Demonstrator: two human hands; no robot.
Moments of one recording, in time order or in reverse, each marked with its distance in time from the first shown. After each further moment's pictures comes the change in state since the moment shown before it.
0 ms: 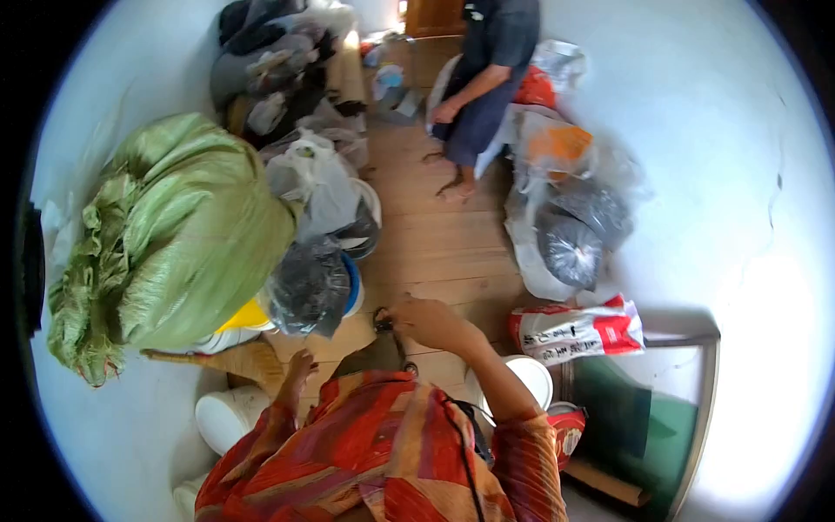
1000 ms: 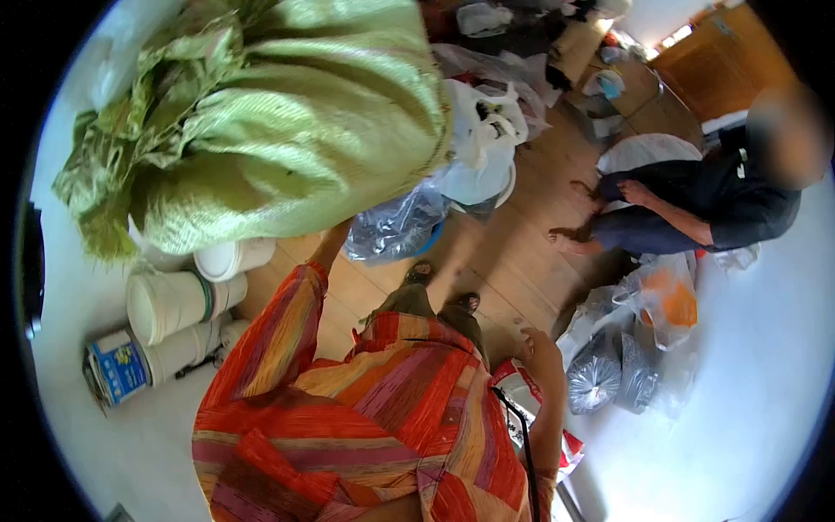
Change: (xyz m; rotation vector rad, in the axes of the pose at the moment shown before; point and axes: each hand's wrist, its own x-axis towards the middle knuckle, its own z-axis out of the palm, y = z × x) left_hand 0.143 0.087 -0.023 0.553 0.833 0.627; right_hand 0.097 0.141 -0.079 -0.148 -0.210 0.319
